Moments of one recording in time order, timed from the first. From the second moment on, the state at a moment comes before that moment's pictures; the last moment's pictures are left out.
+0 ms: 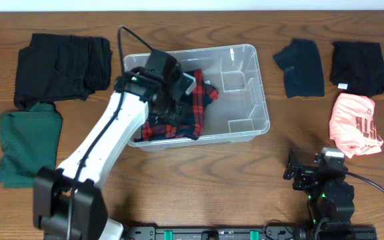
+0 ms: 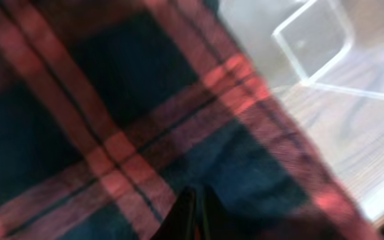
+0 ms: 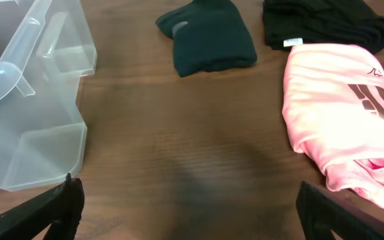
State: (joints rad) left arm -0.38 1.67 1.33 -0.98 0.26 0.15; right arm 0.06 0.01 0.16 -0.59 0.11 0.15
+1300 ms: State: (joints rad) left arm -0.40 1.93 1.34 -0.92 -0.04 0.02; right arm 0.06 0.01 0.15 -0.59 0.11 0.15
